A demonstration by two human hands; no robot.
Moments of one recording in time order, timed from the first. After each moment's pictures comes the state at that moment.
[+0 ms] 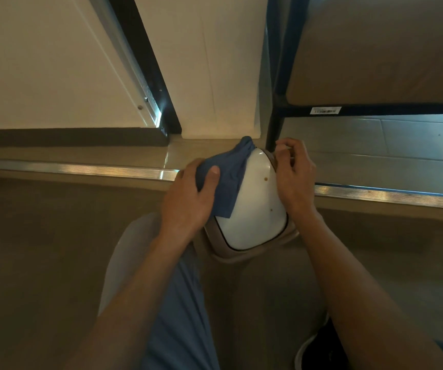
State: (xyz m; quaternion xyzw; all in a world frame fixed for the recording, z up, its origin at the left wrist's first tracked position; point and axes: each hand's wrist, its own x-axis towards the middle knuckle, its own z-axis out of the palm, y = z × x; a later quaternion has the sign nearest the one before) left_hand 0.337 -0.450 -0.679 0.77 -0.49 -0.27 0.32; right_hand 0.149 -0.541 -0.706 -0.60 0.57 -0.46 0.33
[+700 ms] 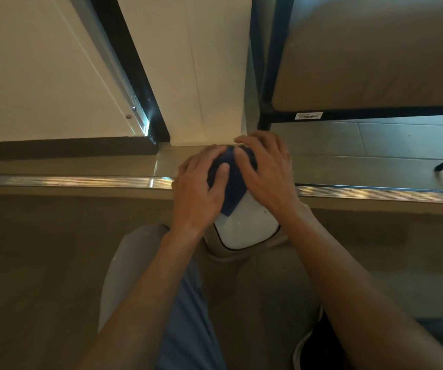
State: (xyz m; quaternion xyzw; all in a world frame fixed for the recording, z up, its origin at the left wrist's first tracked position) left_hand 0.319 -0.469 -0.677 0.67 -0.60 -0.17 0.41; right_hand 0.170 -0.535 -0.675 -0.77 0.53 -0.31 0.18
